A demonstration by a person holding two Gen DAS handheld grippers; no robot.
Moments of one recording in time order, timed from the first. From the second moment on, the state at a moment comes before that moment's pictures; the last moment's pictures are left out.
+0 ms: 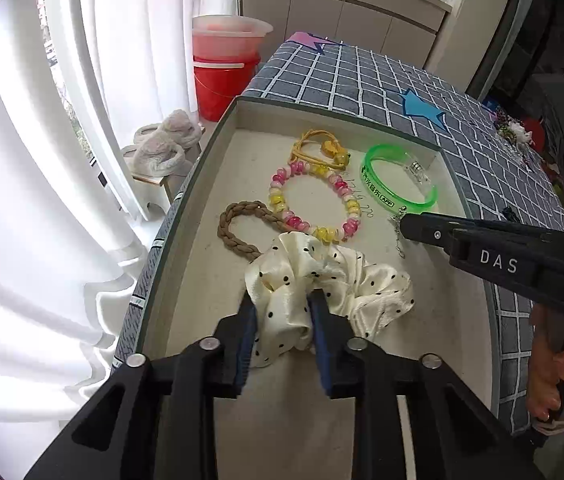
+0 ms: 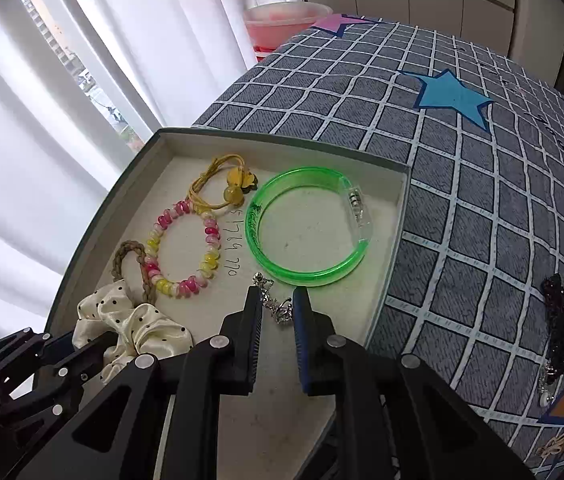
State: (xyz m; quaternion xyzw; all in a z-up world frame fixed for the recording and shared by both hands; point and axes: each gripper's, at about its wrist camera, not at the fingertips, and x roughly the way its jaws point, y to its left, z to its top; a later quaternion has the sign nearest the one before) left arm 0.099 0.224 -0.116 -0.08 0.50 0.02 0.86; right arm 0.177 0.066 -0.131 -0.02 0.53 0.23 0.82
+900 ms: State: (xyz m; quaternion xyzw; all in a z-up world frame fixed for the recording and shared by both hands) left arm 0.086 0.219 -0.096 -0.07 0.47 0.06 0.88; right arm 0.163 0.052 -0.095 -0.01 0.49 0.23 0.84
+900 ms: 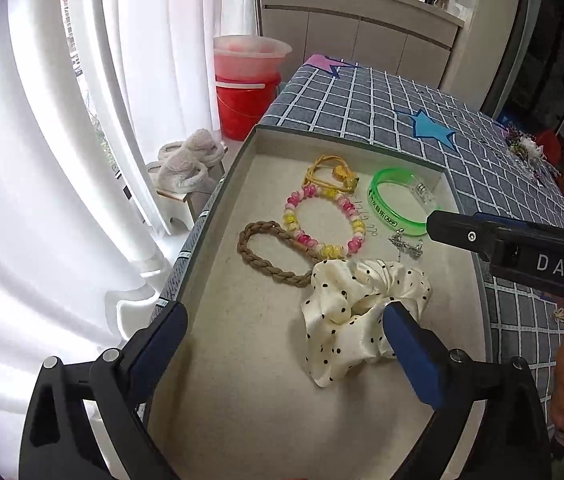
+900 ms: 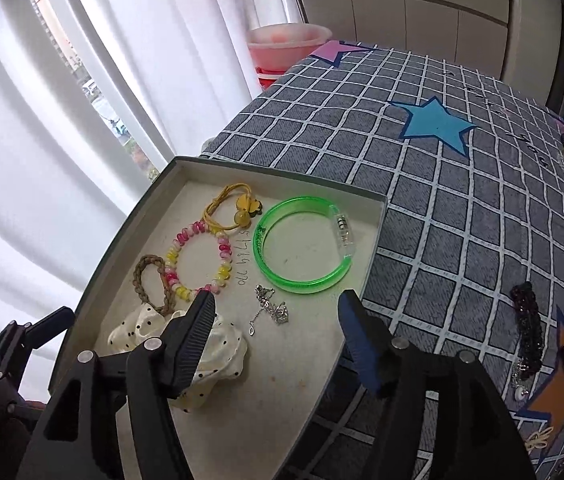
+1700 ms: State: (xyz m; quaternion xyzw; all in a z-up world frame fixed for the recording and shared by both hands) left arm 0.056 0.167 -0.052 -0.04 0.44 0.02 0.90; right arm 0.108 -0.037 -0.063 0.08 0.47 0.22 0.85
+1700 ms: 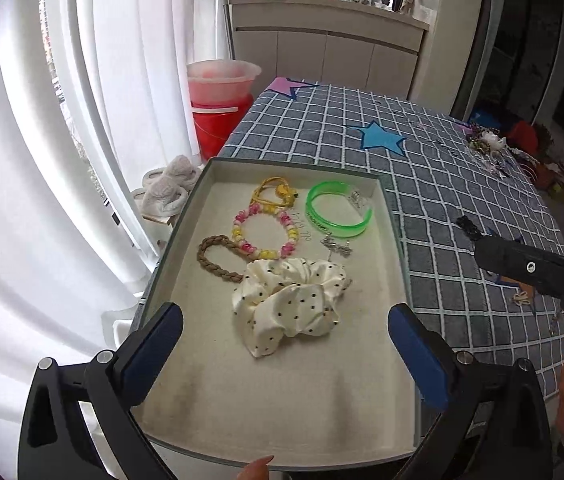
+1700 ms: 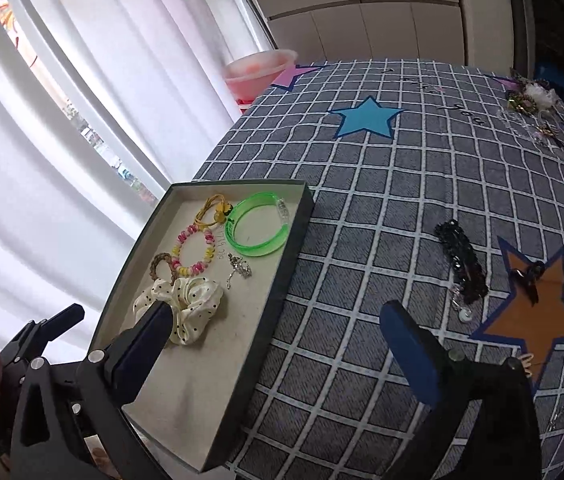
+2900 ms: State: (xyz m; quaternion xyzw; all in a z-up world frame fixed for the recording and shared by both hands) left arm 0.138 -0.031 -0.082 -0.03 0.50 -0.06 0.86; right arm 0.020 -0.276 -0.121 0.12 0.49 -0.07 0.86
